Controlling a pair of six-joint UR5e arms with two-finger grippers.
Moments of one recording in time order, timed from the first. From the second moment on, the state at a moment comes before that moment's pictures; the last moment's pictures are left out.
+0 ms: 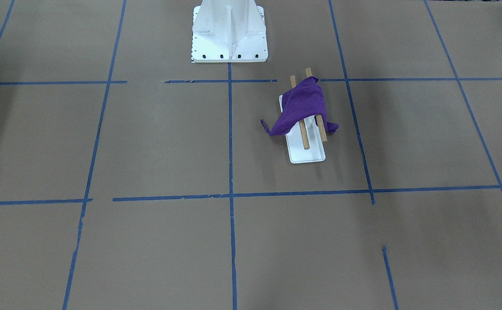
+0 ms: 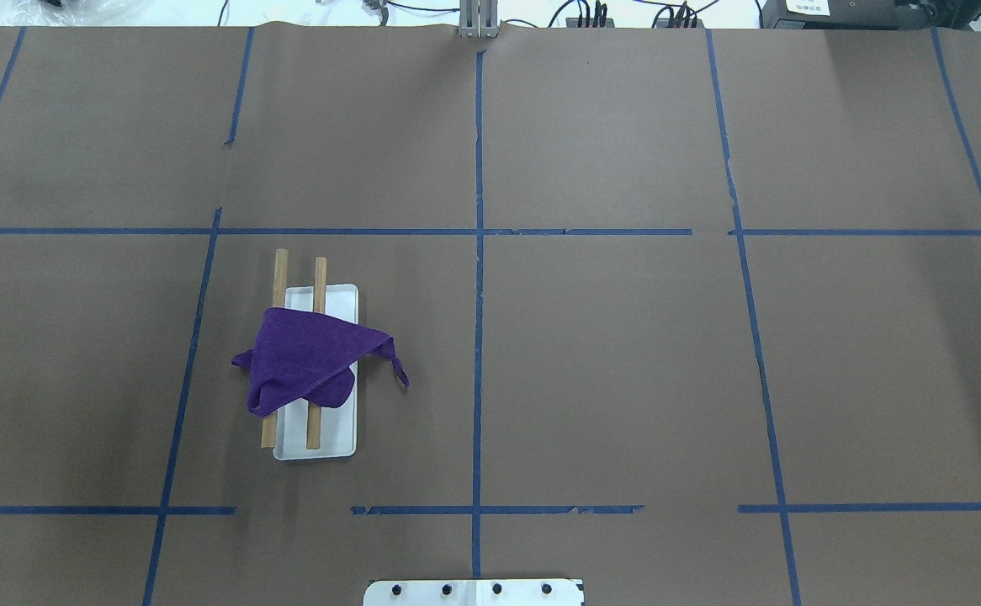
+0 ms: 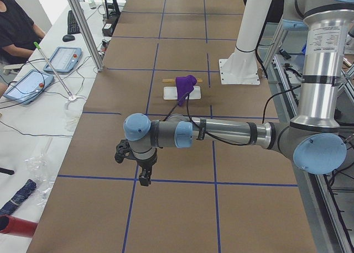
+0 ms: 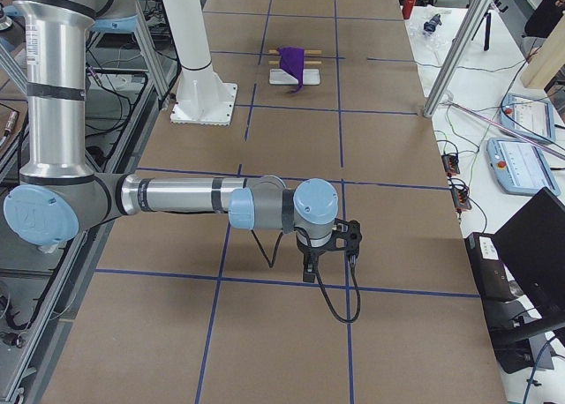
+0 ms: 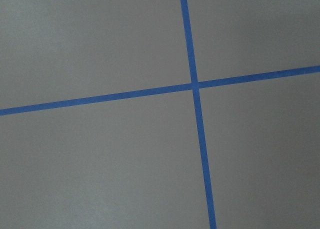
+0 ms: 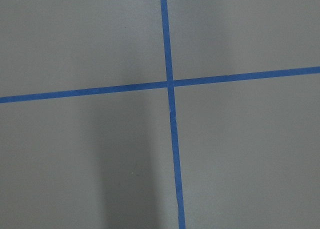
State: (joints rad) left arm -1.57 -1.59 -1.62 -1.49 -2.31 0.12; right arm 1.61 -1.65 1.70 -1.59 2.41 0.10
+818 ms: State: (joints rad) left arm -1.57 -1.59 -1.62 -1.48 -2.35 0.12; right arm 1.61 -1.65 1.71 -1.58 2.41 0.10
